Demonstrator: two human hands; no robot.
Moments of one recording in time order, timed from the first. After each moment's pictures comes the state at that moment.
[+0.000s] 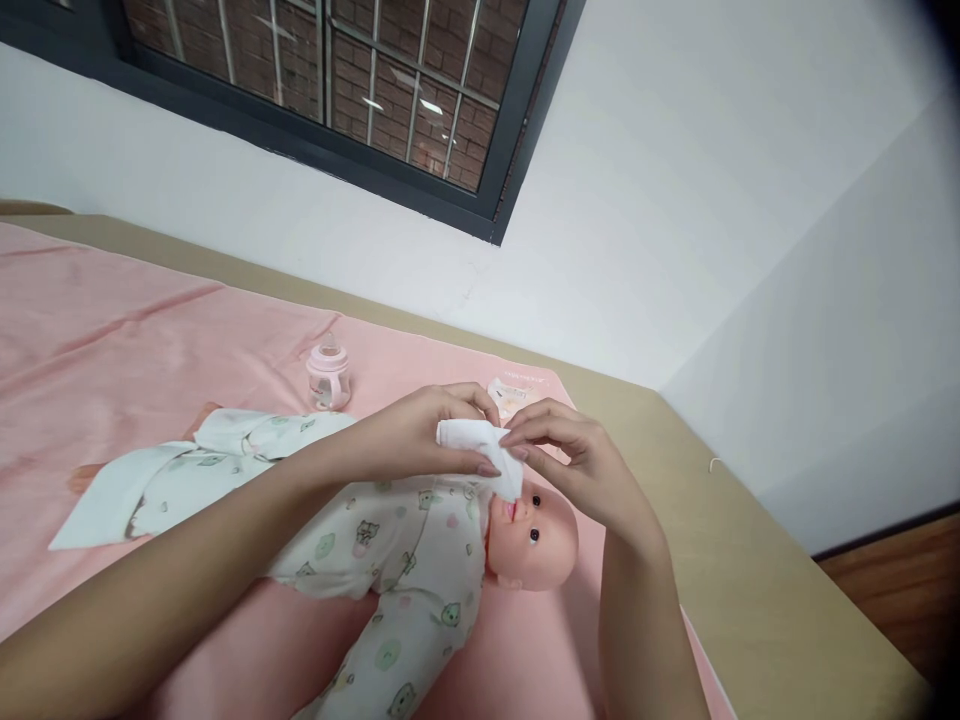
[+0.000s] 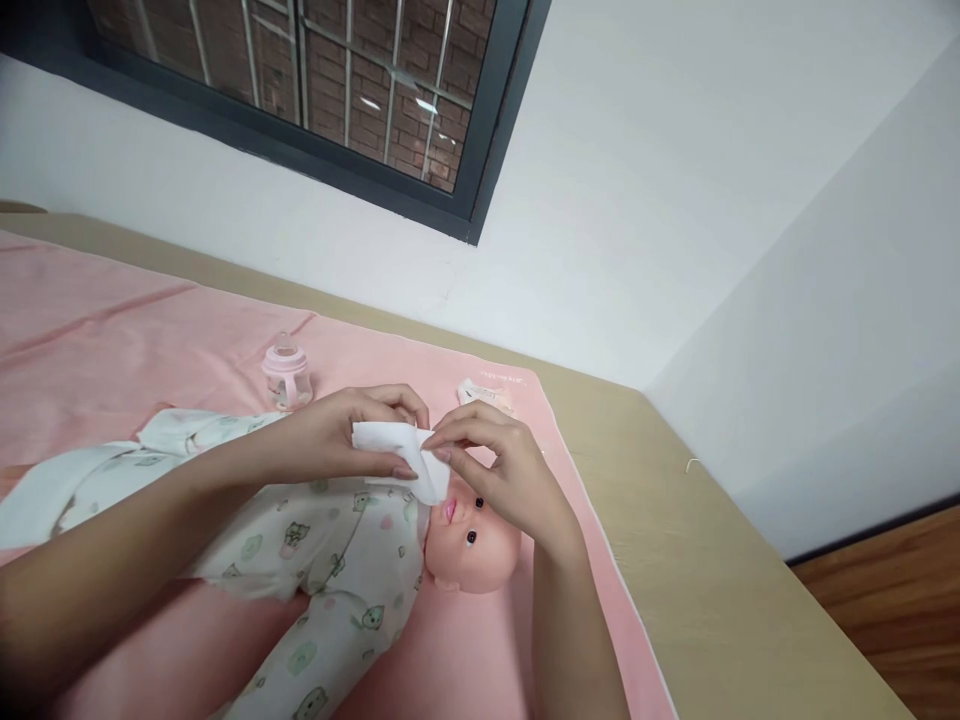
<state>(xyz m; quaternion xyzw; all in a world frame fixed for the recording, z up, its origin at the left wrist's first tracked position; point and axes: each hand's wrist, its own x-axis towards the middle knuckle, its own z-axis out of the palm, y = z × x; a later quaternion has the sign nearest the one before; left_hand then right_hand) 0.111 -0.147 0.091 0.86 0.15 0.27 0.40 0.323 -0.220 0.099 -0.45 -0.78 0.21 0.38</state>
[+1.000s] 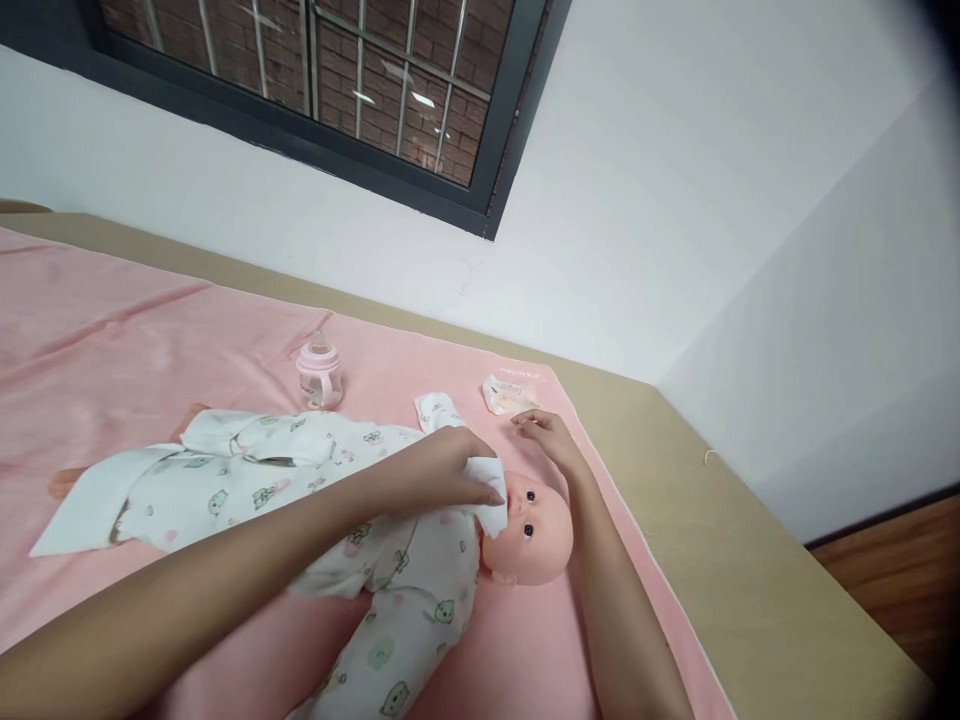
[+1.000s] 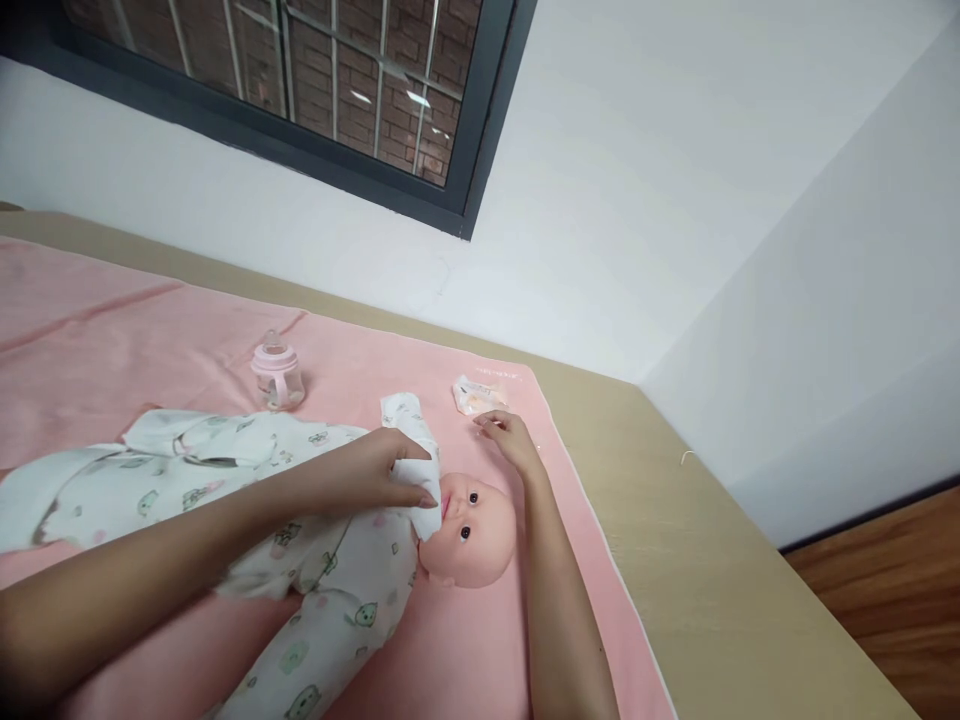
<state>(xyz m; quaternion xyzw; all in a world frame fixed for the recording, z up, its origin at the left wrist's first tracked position) 0.143 -0.160 0.061 0.86 0.27 0.15 0.41 0.407 -0.113 -0.022 -0.56 -0.59 0.36 0.45</state>
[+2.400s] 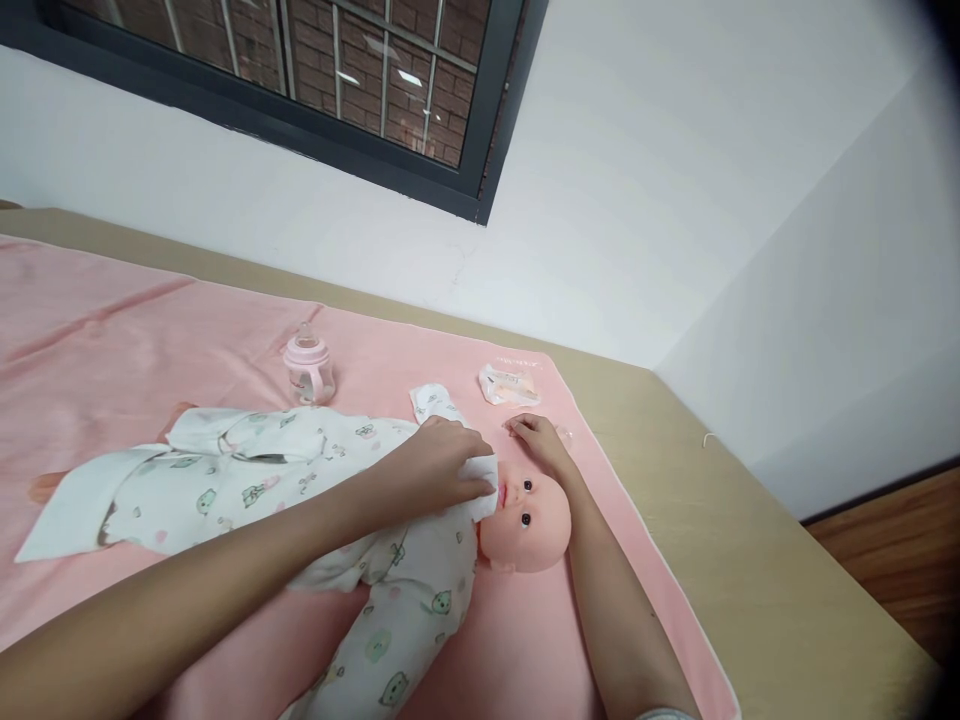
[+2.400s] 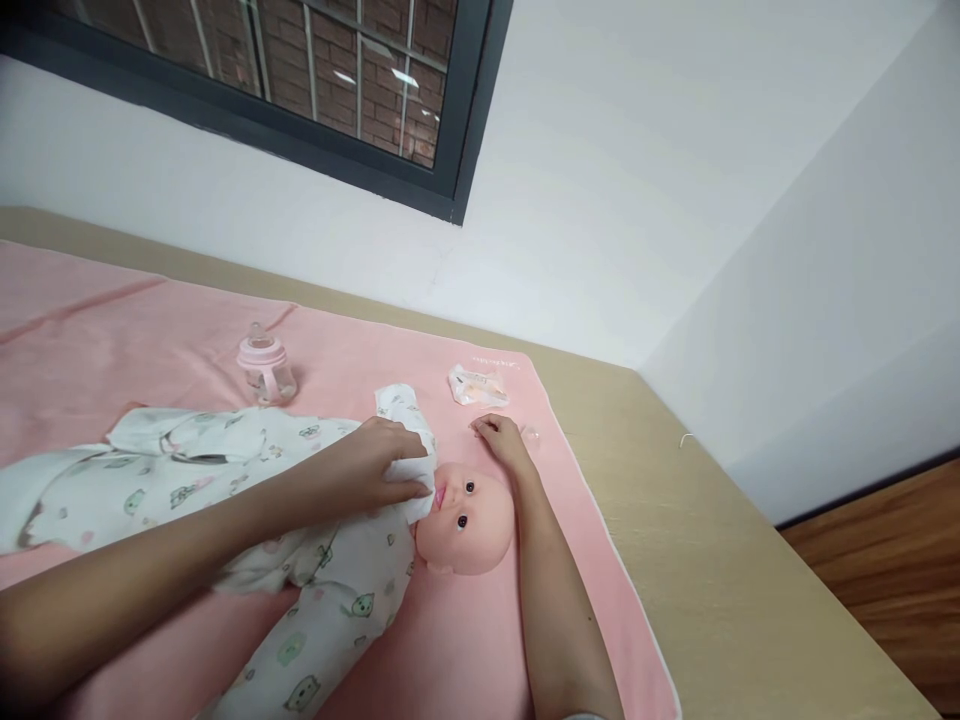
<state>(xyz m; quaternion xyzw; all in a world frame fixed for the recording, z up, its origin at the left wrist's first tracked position) 0.151 -0.158 0.044 0.93 0.24 0.17 0.19 0.421 -0.101 -0.071 -0.60 -0.59 0.33 0.42</state>
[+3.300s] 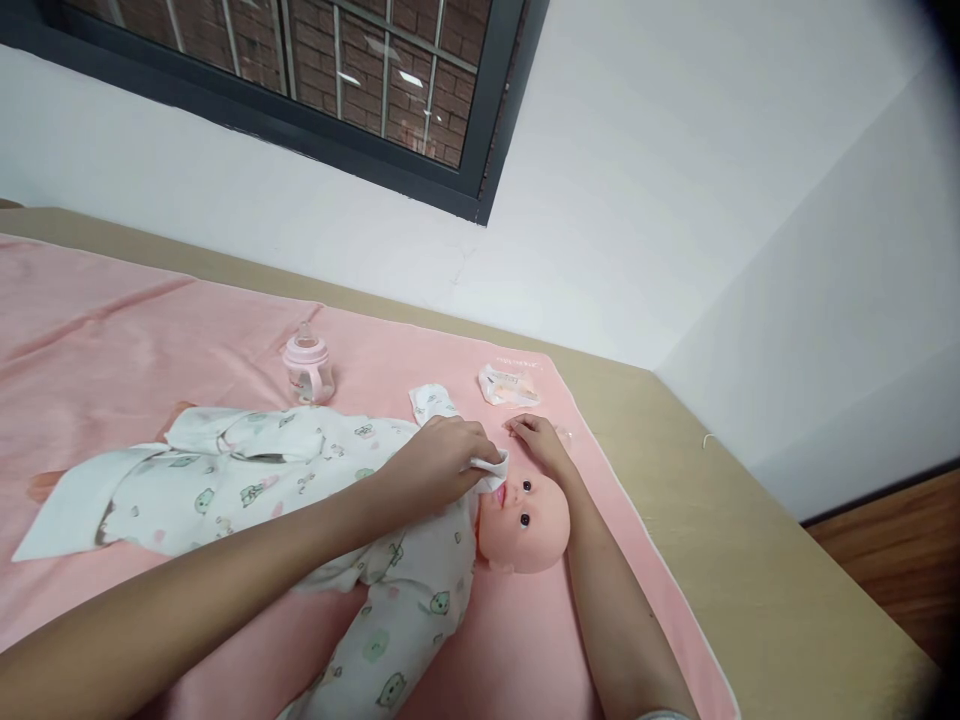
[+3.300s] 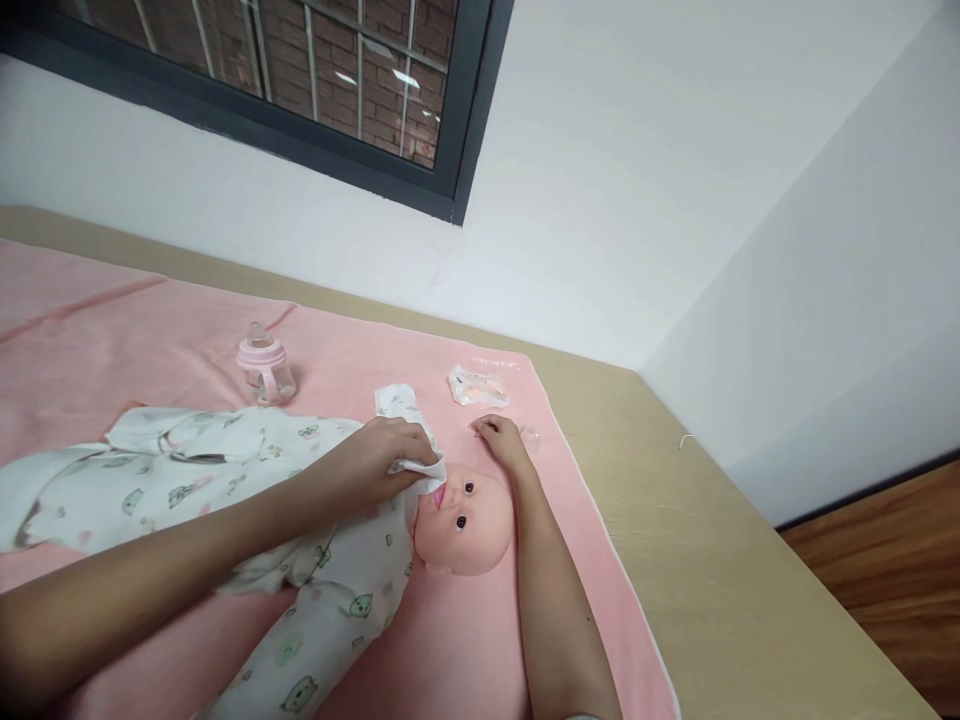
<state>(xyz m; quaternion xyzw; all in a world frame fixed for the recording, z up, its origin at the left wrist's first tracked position) 0.158 -0.153 0.035 0.93 0.23 0.23 0.16 0.424 -0.096 -0.077 -0.60 -0.59 0.33 0.43</state>
